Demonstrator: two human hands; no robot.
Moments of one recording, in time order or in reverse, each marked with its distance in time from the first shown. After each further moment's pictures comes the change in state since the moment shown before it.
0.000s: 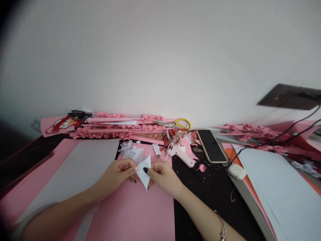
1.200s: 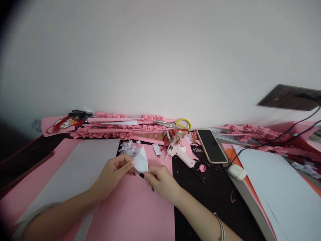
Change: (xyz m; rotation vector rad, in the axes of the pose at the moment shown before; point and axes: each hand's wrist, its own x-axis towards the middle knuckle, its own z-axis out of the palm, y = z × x) left_hand -0.001 -0.001 -0.001 0.010 0.202 0.073; right_hand -0.005 -0.001 0.006 -0.316 0.007 -0.084
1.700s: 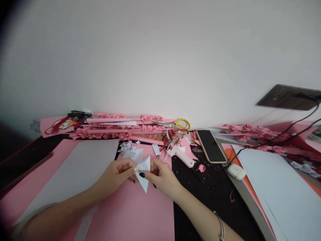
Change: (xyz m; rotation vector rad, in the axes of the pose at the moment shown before) left_hand 0.002 -0.001 0.000 0.040 -0.184 -0.034; right_hand 0.006 0.014 -0.001 0.209 0.089 -0.019
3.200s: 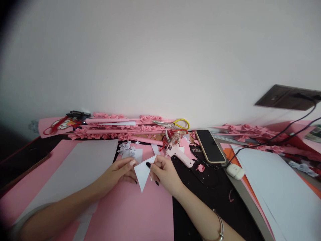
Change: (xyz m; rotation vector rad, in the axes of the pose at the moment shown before) left_hand 0.003 -0.001 -0.002 -0.243 -0.125 -0.100; right_hand 0.003 -0.006 -0.005 0.172 0.067 0.039
